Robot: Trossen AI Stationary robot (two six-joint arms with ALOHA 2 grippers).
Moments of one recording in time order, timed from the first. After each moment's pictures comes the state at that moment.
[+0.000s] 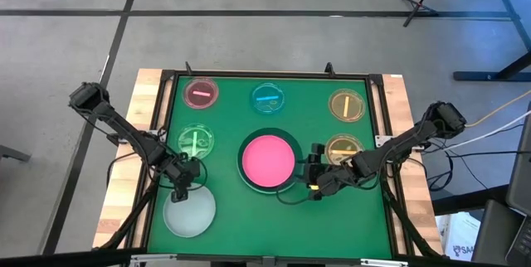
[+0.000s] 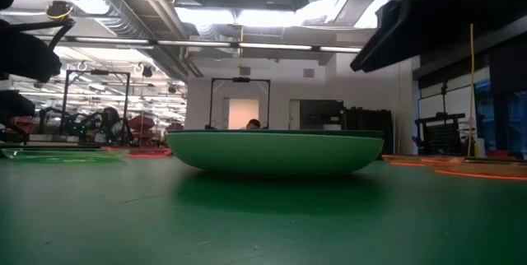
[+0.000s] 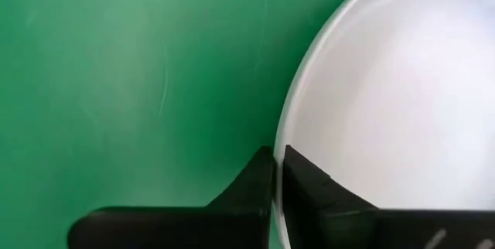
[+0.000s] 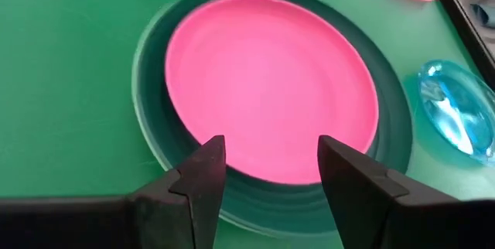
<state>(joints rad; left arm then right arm) -0.61 1.11 0.42 -0.56 0.03 -0.89 0.50 1.45 0.84 -0.22 0.56 0.19</state>
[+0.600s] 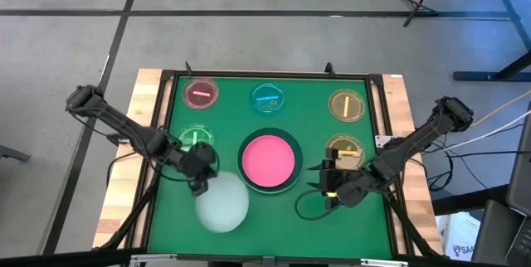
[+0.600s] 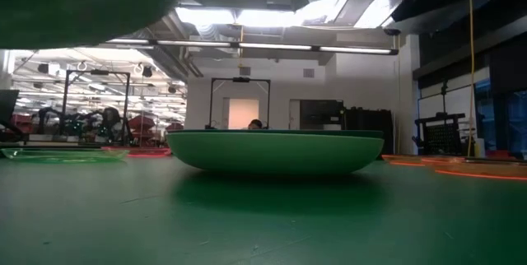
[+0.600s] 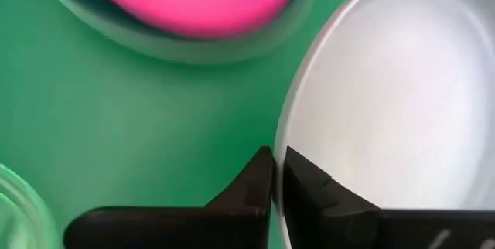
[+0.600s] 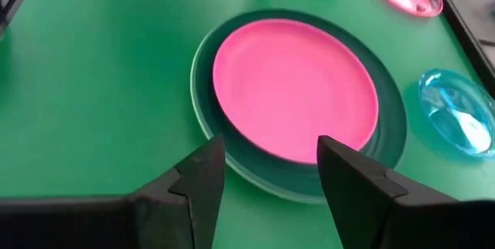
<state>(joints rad) -0.46 1.11 0.76 -0.56 -0.19 -0.80 0.65 1.32 0.91 -0.44 0.61 0.32</state>
